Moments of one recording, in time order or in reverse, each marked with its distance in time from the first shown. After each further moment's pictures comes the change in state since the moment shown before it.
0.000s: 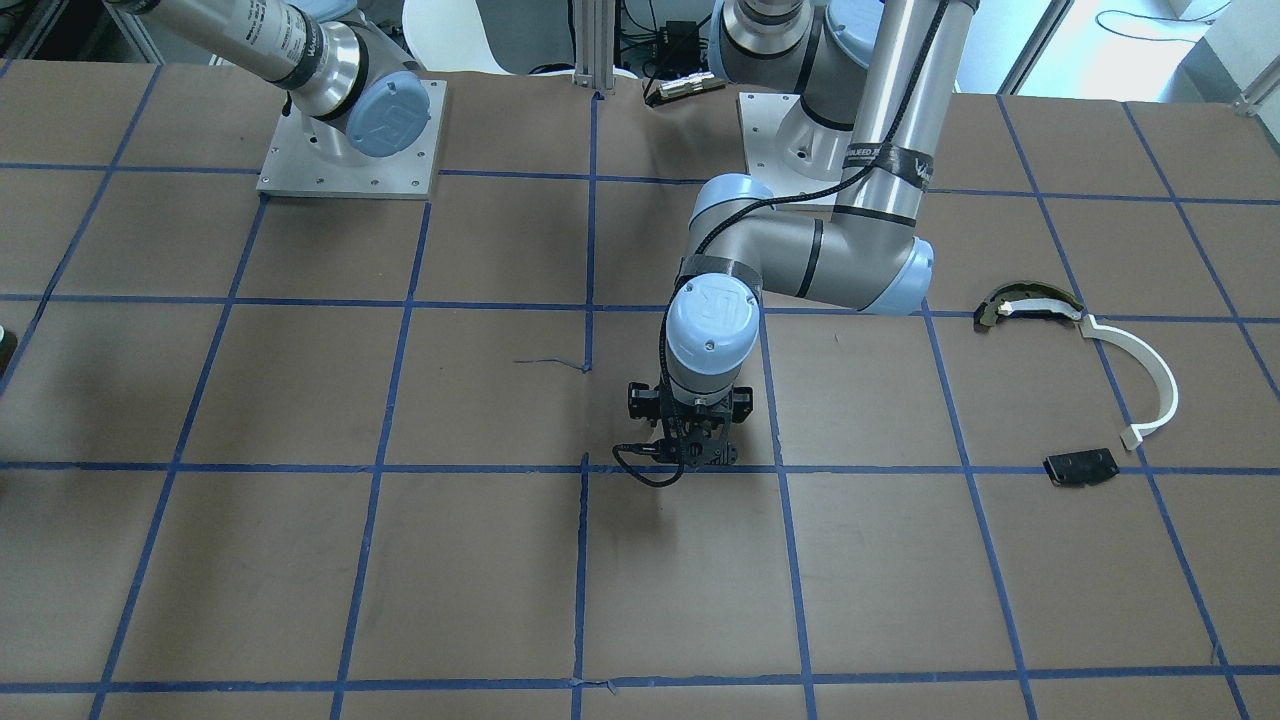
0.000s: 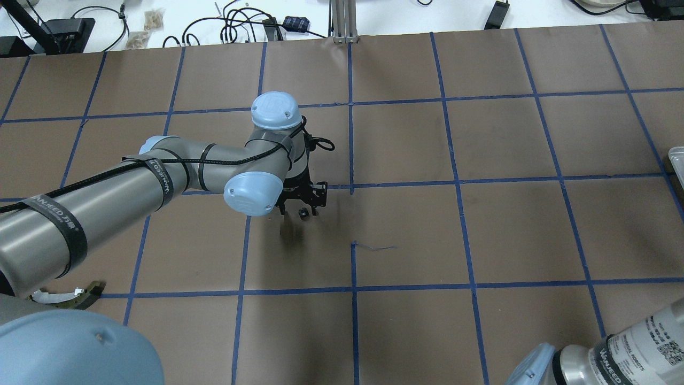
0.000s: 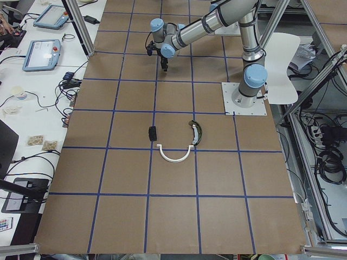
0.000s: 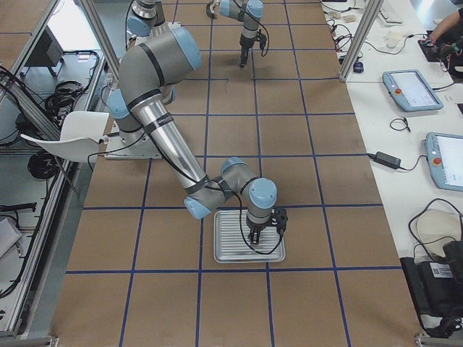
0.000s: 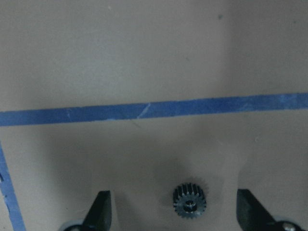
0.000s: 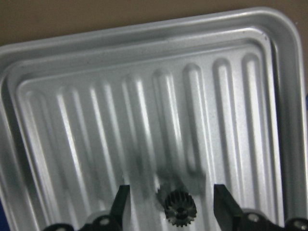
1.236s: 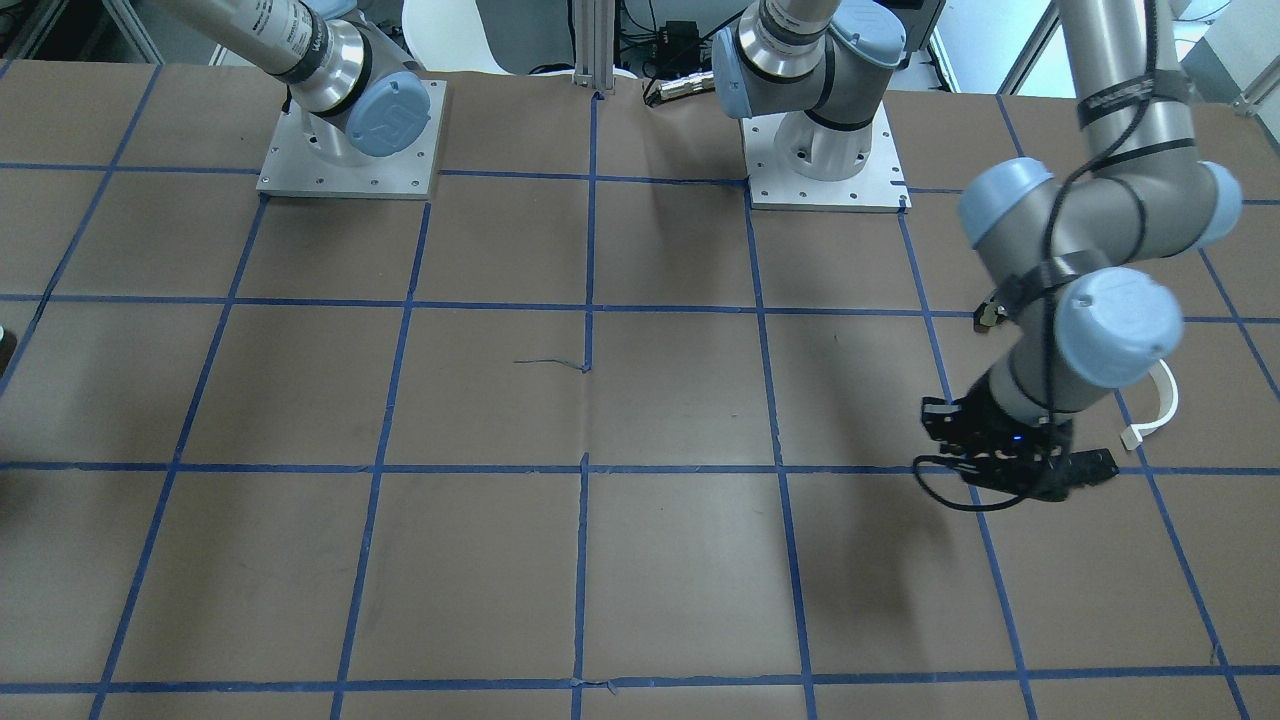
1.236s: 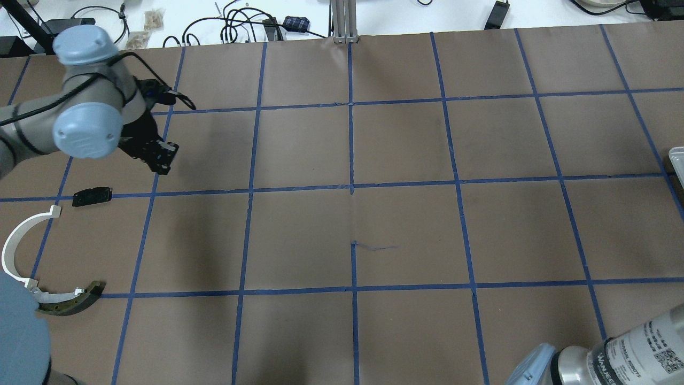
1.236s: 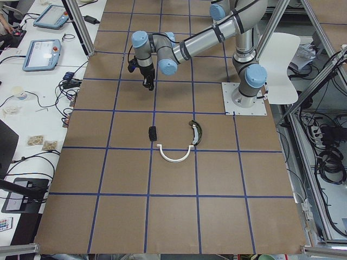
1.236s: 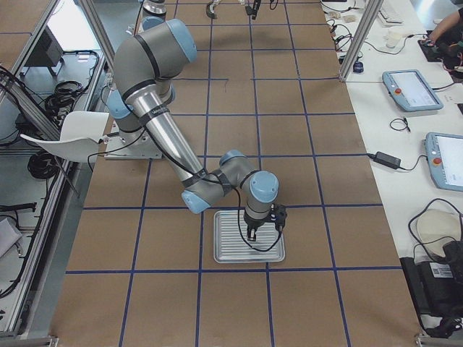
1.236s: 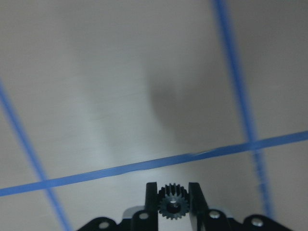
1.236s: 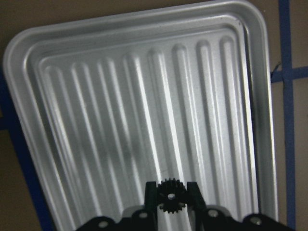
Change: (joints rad) left arm 0.561 0.132 0.089 -0.138 0.127 0.769; right arm 0.010 -0.100 -0.011 0.160 -0.044 0.035
